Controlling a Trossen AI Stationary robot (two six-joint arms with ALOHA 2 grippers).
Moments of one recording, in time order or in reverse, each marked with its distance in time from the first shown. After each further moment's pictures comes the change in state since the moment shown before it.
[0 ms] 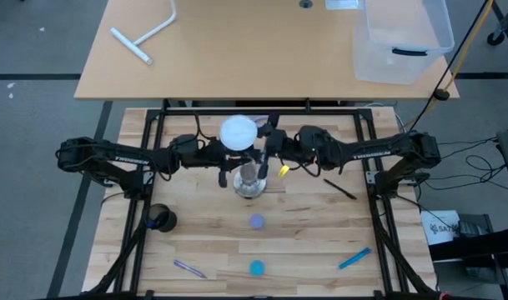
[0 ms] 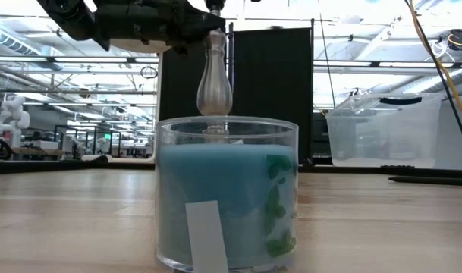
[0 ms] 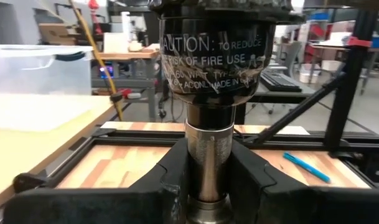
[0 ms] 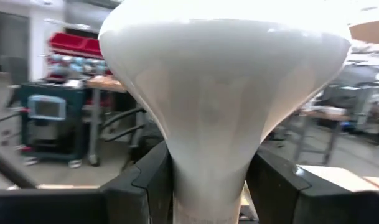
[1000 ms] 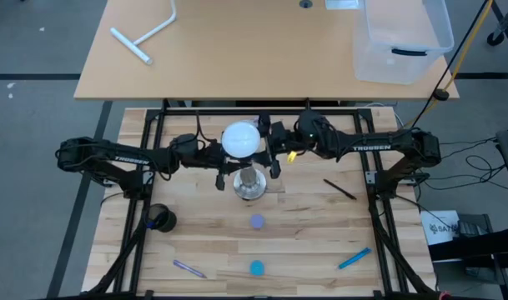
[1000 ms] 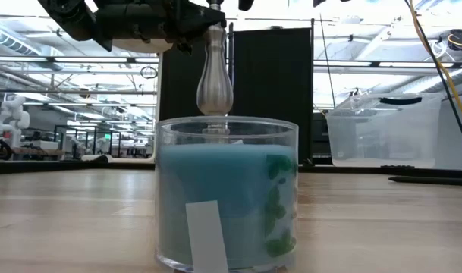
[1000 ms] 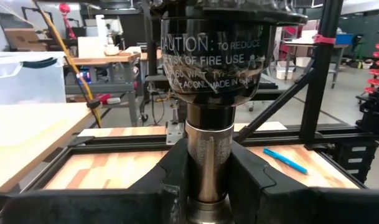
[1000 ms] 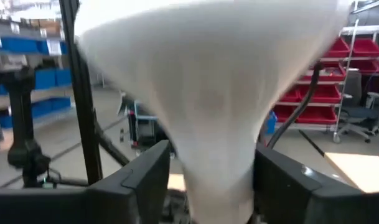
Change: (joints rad) left arm -0.003 0.002 0.002 0.003 0.096 0.024; right arm -0.105 -0.021 -0.001 -0.078 -0.480 0.238
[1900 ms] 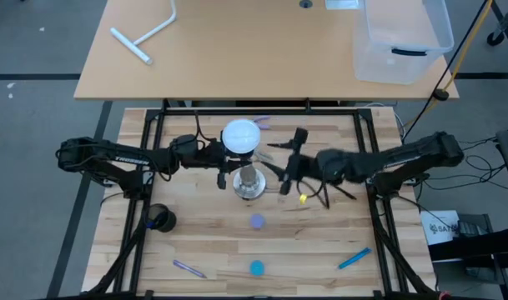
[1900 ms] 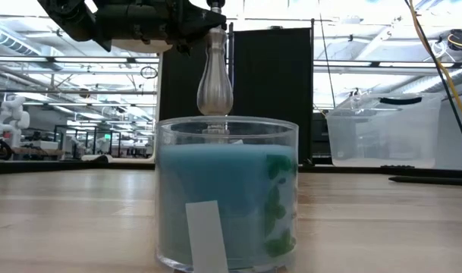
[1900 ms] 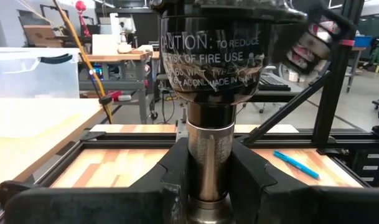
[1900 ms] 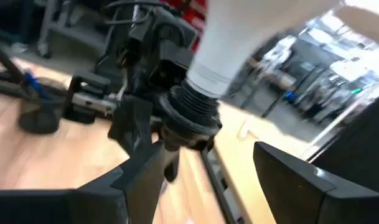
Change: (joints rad) left arm -0.001 0.001 -0.003 0.014 -0.058 -0.022; right arm 0.308 -0.233 -0.135 -0.355 0.869 -0.491
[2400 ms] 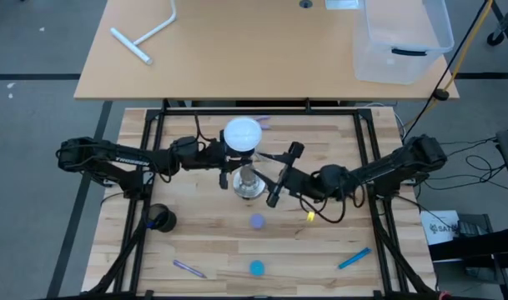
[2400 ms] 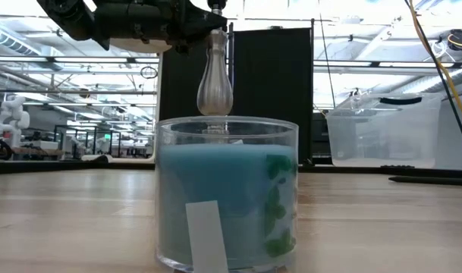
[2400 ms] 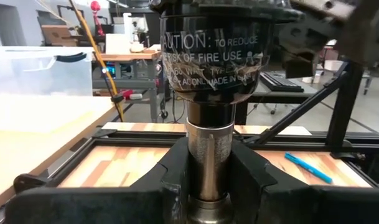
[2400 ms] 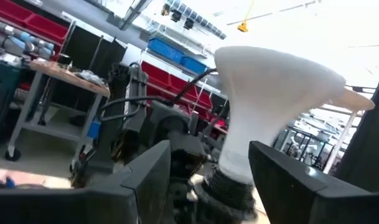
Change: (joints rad) left arm -0.001 0.000 0.000 0.002 -0.077 -0.003; right arm 0.083 0.211 -0.133 0.838 0.047 -0.164
